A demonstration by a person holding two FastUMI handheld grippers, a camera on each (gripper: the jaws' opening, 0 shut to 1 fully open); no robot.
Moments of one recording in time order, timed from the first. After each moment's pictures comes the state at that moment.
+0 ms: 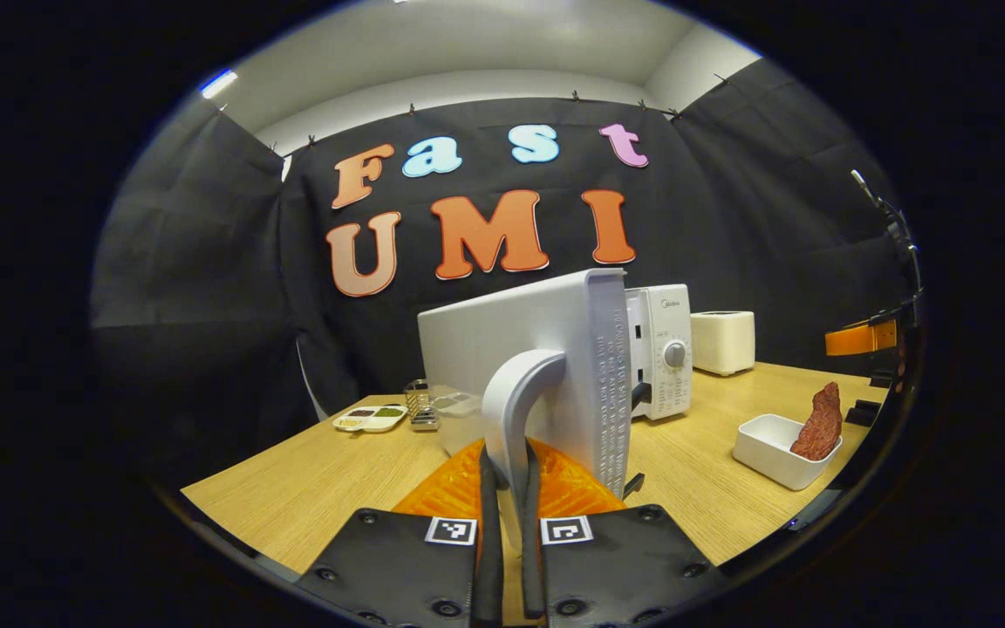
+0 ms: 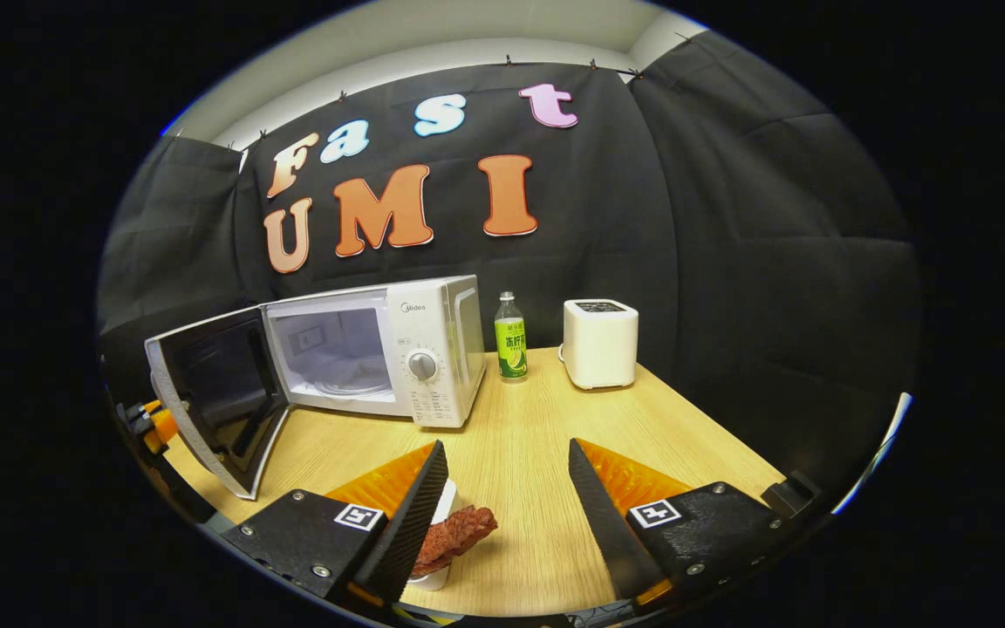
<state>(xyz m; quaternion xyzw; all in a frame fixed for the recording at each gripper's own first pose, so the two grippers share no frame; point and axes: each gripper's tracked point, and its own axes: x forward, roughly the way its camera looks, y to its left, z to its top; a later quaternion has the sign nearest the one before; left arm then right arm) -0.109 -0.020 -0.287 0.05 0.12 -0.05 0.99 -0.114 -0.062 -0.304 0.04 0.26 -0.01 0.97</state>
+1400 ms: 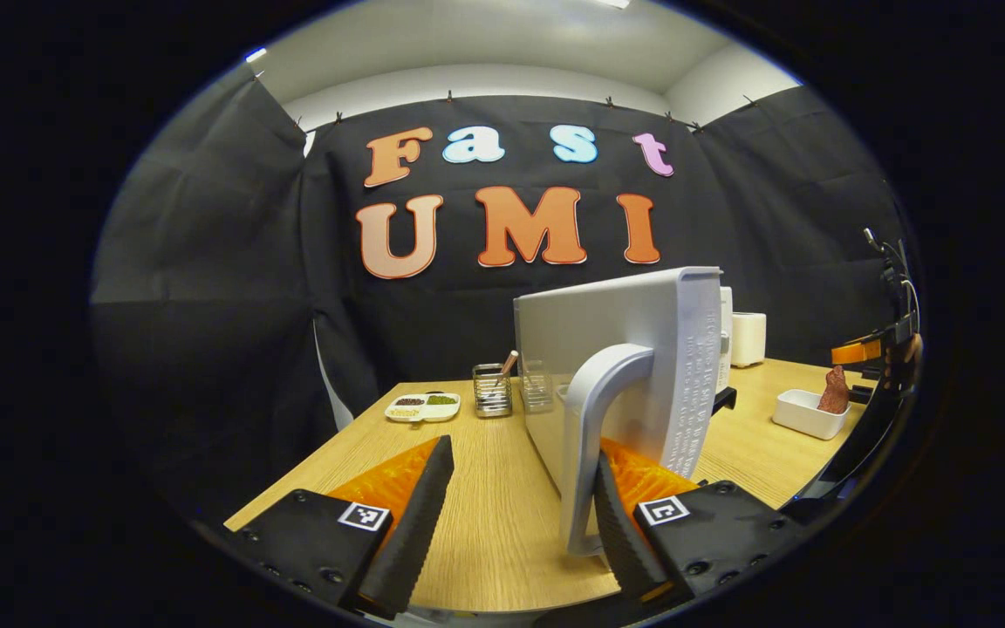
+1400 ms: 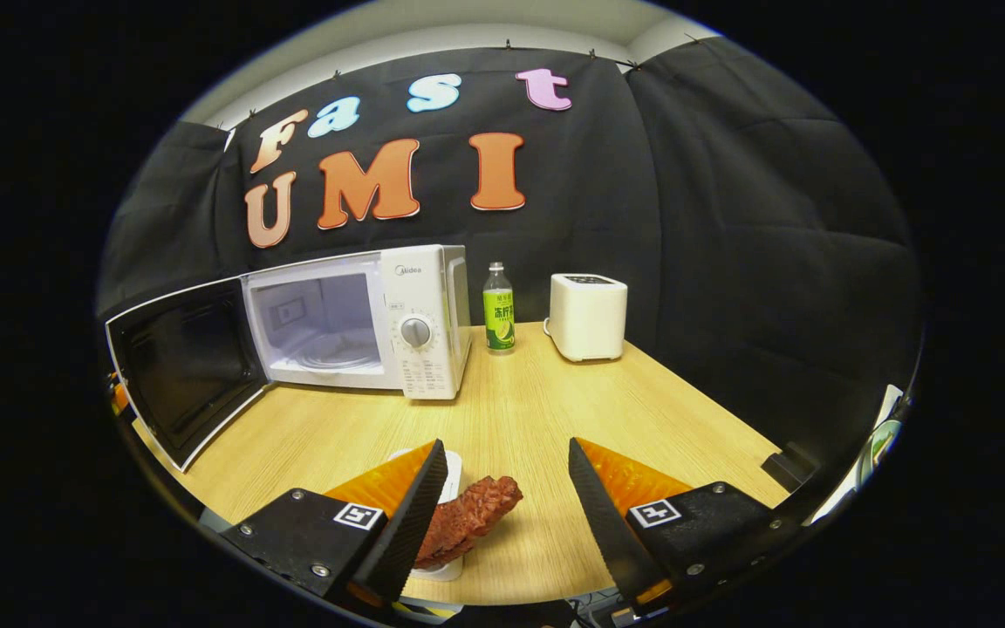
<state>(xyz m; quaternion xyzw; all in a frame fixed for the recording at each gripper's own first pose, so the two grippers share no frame) -0.109 0.132 -0.290 0.02 0.14 -0.09 0.99 -0.133 -0.052 -0.333 0.02 0.30 -0.05 0.95</state>
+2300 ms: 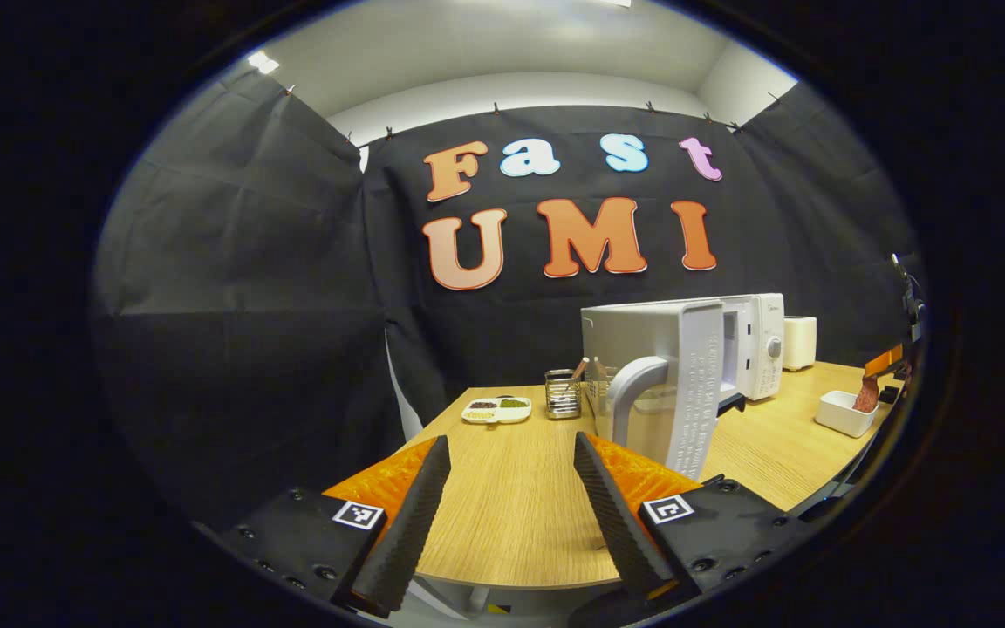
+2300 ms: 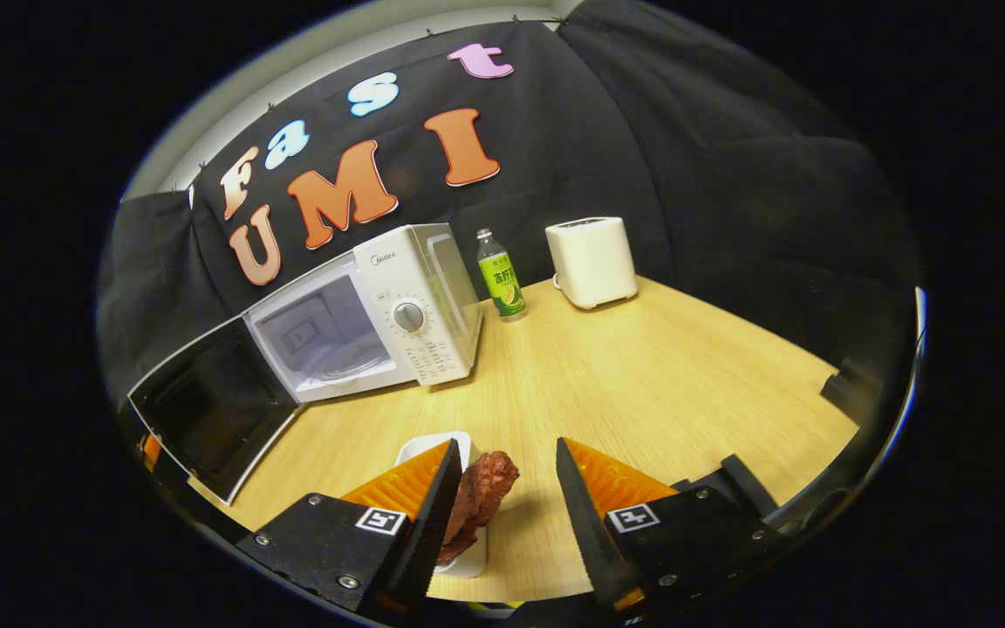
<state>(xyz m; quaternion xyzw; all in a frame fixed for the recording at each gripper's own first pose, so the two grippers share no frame) -0.142 0.207 -0.260 0.05 0.12 0.03 0.99 -0.140 -0.038 -0.370 0.19 0.35 -0.03 0.92</state>
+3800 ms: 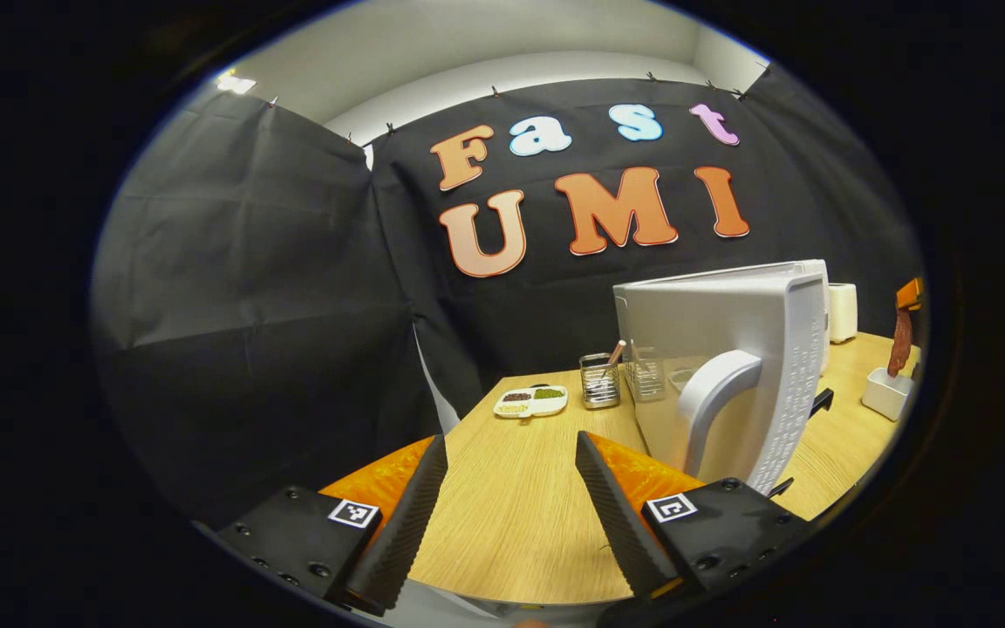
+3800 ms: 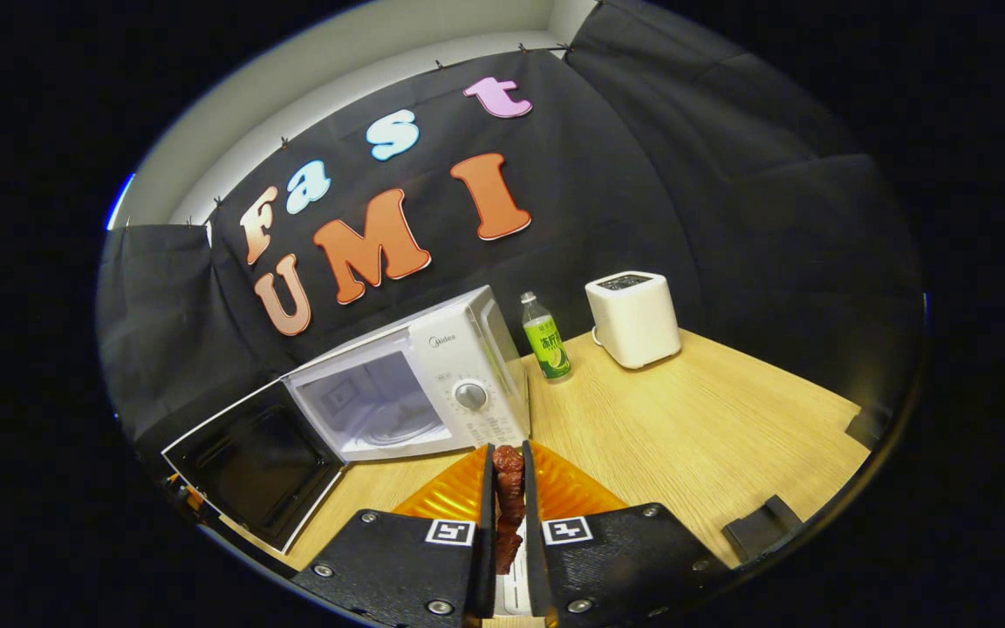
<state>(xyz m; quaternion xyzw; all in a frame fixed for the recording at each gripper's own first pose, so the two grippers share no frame) -0.107 0.214 -0.274 0.11 0.15 0.07 0.98 -0.067 -0.003 -0.289 0.18 0.25 -0.01 0.95</state>
